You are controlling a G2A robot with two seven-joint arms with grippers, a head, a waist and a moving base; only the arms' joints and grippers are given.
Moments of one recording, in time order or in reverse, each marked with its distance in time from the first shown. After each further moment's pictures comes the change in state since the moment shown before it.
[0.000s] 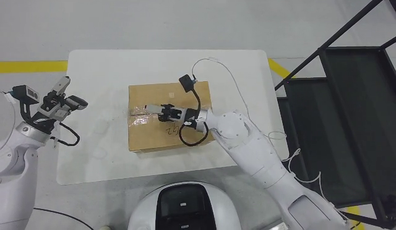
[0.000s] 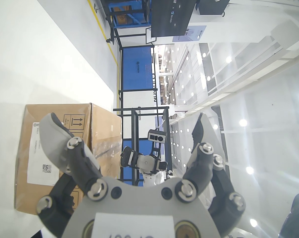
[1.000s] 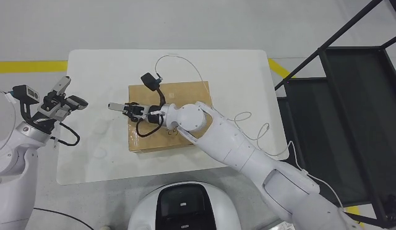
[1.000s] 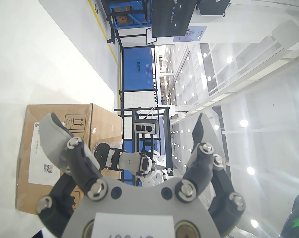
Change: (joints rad) left arm 0.000 0.000 0.001 0.000 -0.001 0.000 -0.001; right arm 0.284 -0.177 -0.301 0.342 0.106 0.047 -0.164
